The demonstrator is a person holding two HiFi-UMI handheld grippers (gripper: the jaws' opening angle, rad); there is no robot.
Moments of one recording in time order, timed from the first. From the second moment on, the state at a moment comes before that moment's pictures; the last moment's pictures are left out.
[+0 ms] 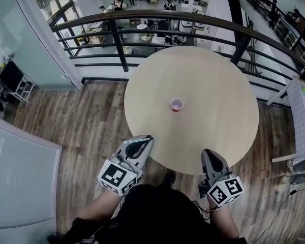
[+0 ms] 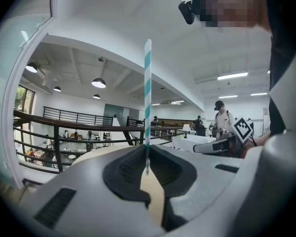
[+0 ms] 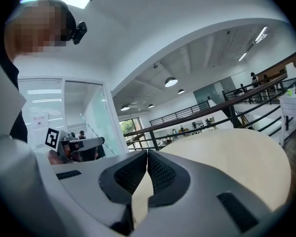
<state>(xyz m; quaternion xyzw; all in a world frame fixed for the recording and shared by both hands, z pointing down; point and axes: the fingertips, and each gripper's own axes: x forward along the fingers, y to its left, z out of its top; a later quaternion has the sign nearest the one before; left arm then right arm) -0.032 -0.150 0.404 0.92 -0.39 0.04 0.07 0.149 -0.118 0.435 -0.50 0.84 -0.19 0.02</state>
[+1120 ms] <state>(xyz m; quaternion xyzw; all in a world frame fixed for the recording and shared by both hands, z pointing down) -0.003 -0.340 0.499 0.93 -0.33 0.10 0.12 0.139 -0.266 0.511 -0.54 0.80 -0.25 -0.01</state>
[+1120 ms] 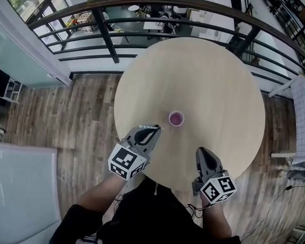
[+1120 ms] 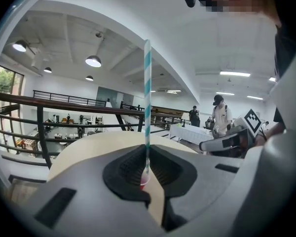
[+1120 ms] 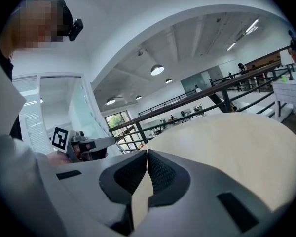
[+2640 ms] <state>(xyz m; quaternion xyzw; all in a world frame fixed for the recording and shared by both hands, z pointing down) 0.083 -0.409 0.666 0.90 -0.29 0.23 0.23 0.182 -0.300 0.565 -0.54 0.78 -0.32 -0.02</state>
